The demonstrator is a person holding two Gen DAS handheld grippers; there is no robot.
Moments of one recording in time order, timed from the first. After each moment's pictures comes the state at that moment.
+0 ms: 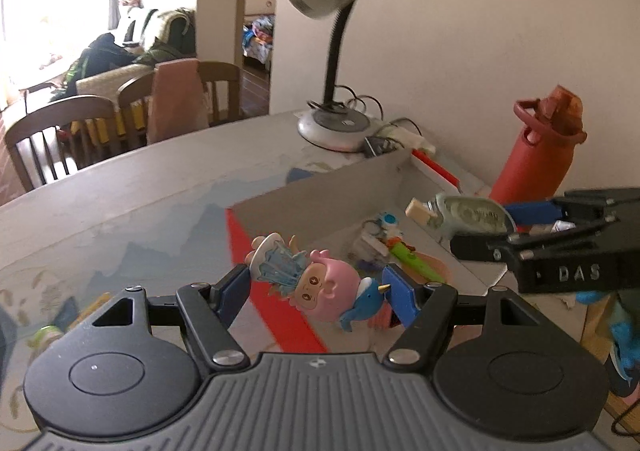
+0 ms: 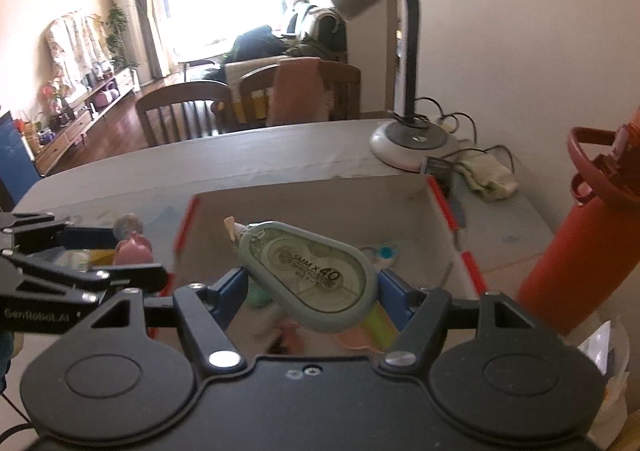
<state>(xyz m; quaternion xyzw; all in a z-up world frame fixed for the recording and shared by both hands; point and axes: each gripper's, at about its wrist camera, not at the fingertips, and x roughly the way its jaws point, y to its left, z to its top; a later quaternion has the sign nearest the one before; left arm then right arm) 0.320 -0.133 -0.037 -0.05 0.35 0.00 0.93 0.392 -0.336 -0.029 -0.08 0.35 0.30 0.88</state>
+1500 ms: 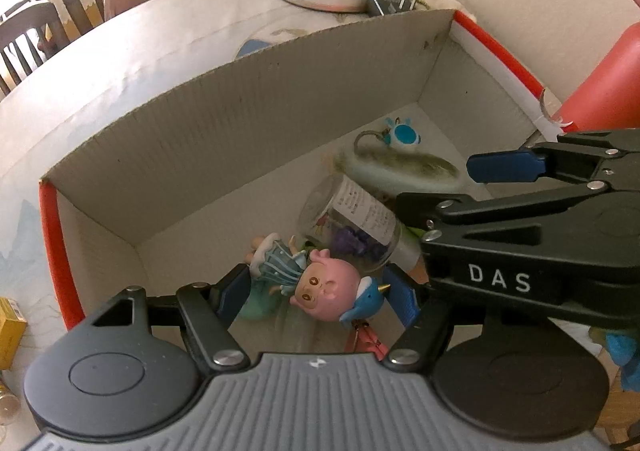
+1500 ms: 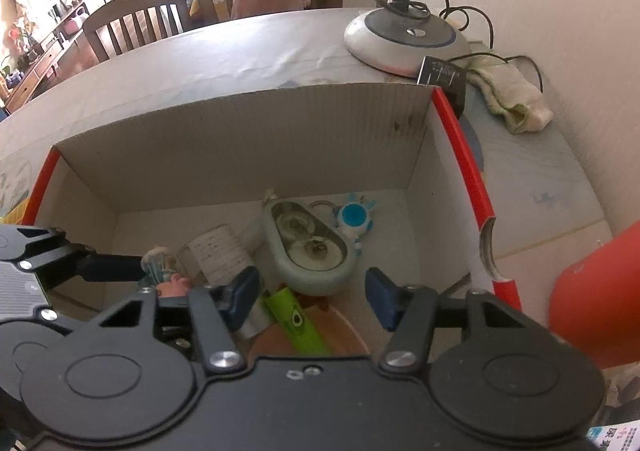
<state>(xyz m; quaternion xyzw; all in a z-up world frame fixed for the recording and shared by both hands) 0.472 -0.178 -0.137 -0.05 0.55 0.01 0.83 0.517 -0.297 -0.116 -0.13 0.49 0.28 0.81</state>
